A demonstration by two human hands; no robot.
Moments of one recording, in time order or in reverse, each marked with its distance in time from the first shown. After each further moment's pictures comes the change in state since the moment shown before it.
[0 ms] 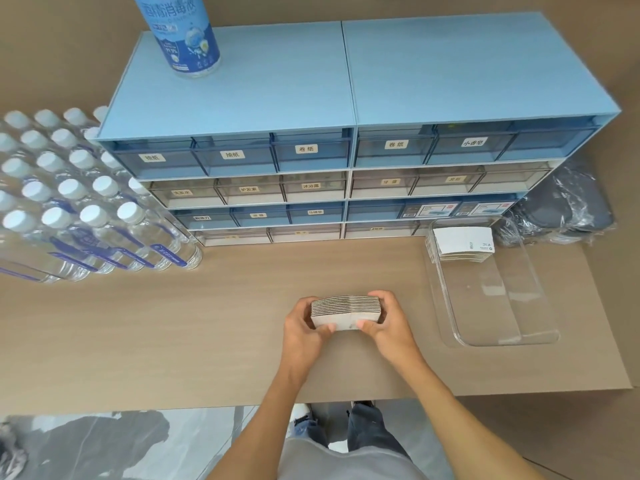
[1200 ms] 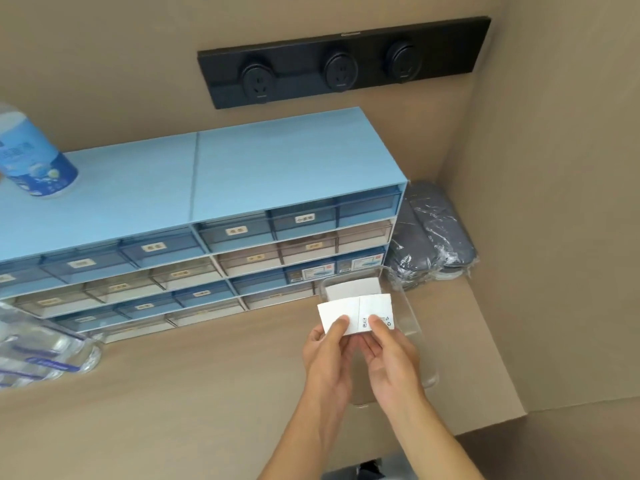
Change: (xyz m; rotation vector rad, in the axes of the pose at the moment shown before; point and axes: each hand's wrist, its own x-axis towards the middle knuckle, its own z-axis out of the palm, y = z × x) left_hand -0.021 0.100 0.248 -0.731 0.019 -0.367; right_hand -0.010 -0.062 -0.172 1.084 0.392 0.127
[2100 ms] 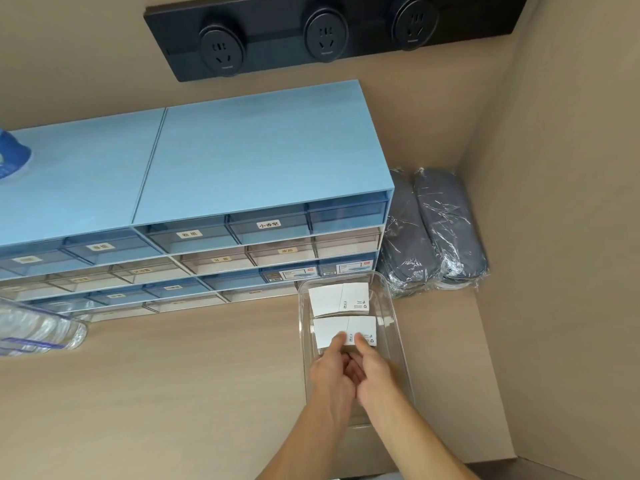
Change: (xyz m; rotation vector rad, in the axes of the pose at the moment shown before) left_hand 0.071 -0.068 0.032 -0.001 0.467 -0.233; right_hand 0.085 0.004 -0.028 -0.235 0.328 0.499
